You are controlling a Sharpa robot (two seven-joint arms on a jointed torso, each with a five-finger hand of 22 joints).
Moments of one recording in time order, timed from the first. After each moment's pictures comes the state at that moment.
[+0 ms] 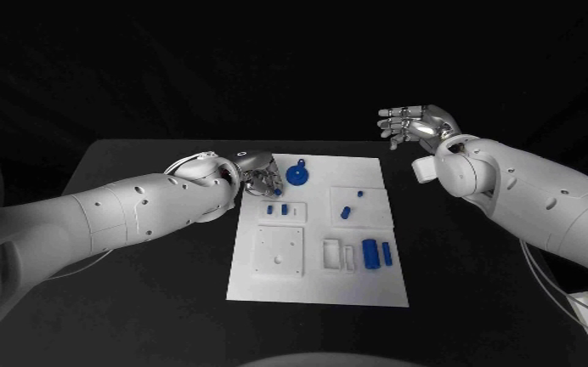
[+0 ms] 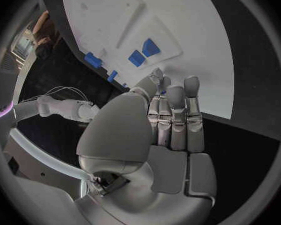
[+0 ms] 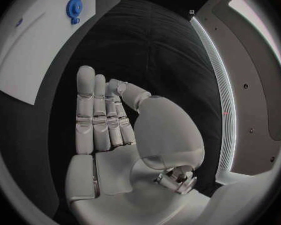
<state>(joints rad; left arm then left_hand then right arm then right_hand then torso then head) 1.20 -0.62 -0.16 1.14 -1.36 -0.25 0.03 1.42 -0.03 0.23 -0.10 0.14 1.28 0.06 0.06 0.08 1.41 0.00 0.06 0.07 1.27 -0.06 1.14 0.52 0.05 1.19 -0.08 0.46 1.31 1.07 -0.62 0.25 0.99 -0.45 -0.17 0.19 1.33 -0.05 0.50 -0.29 0.31 0.99 0.16 0.06 0.07 1.12 0.11 0.22 0.07 1.27 0.02 0.15 0.75 0.17 1.32 0.00 0.61 0.79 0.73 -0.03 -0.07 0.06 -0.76</state>
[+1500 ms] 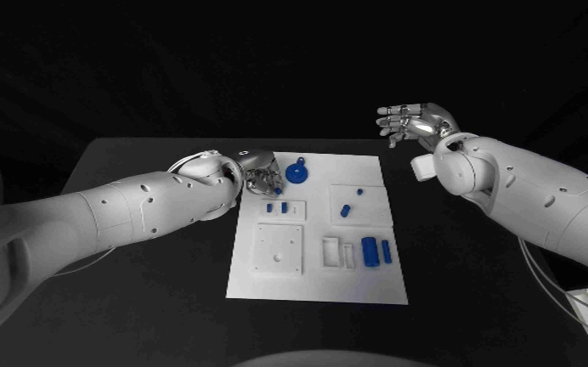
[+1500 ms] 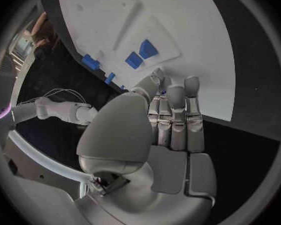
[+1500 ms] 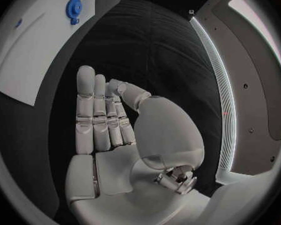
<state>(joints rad) 1.20 -0.59 -0.18 1.12 -1.36 -0.24 0.02 1.42 -0.03 0.23 -0.10 0.14 1.28 0.06 0.06 0.08 1.41 0.00 0.06 0.07 1.27 -0.06 1.13 0.53 0.05 1.19 -0.08 0.46 1.31 1.07 -0.62 0.25 0.99 -0.45 -0.17 0.19 1.33 -0.05 0.50 -0.28 0.31 0.99 0.16 0.06 0.07 1.12 0.11 0.22 0.07 1.27 0.02 0.15 0.75 0.17 1.32 0.00 0.61 0.79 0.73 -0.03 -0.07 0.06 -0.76</state>
